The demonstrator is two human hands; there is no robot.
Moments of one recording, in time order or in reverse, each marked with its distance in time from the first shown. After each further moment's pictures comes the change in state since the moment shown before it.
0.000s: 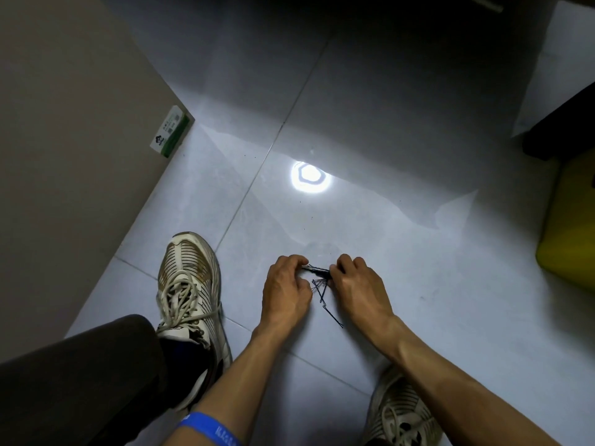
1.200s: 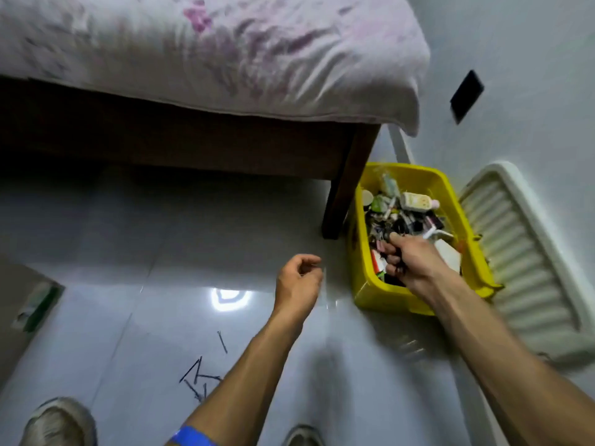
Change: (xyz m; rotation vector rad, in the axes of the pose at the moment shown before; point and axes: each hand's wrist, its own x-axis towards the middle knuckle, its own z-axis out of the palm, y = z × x) left_hand -0.048 0.315 0.051 -0.548 -0.349 0.146; right_hand -0.140 0.253 -0.255 1.696 0.663 0.905
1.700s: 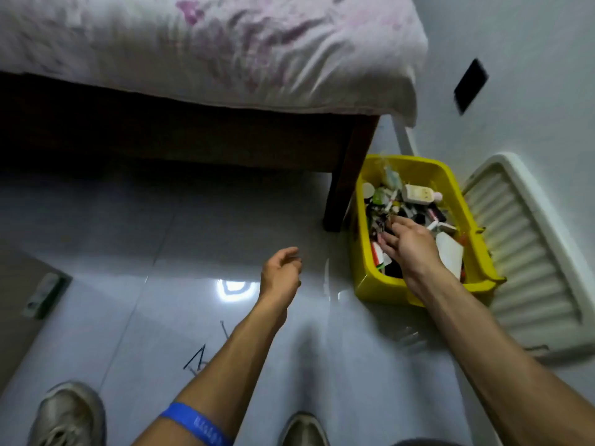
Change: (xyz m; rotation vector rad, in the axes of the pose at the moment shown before) left_hand 0.013 -0.006 -0.015 -0.083 0.064 -0.113; right_hand -0.005 -0.002 0.007 0.002 0.096 -0.154
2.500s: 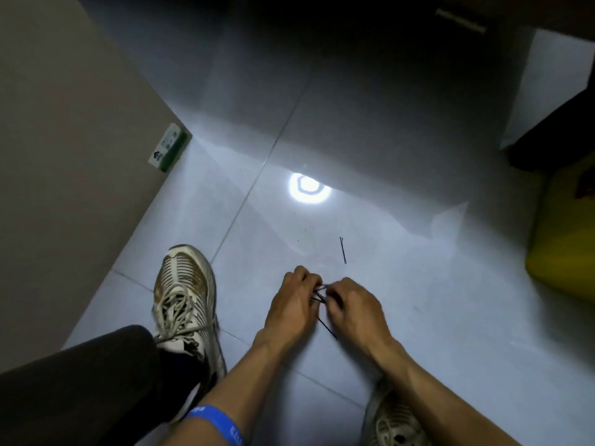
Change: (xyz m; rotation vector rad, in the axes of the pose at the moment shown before) left_hand -0.005 -0.236 -0.207 0.870 0.016 0.125; right_hand -0.123 0.314 0.176 -1.162 -0.826 -0.445
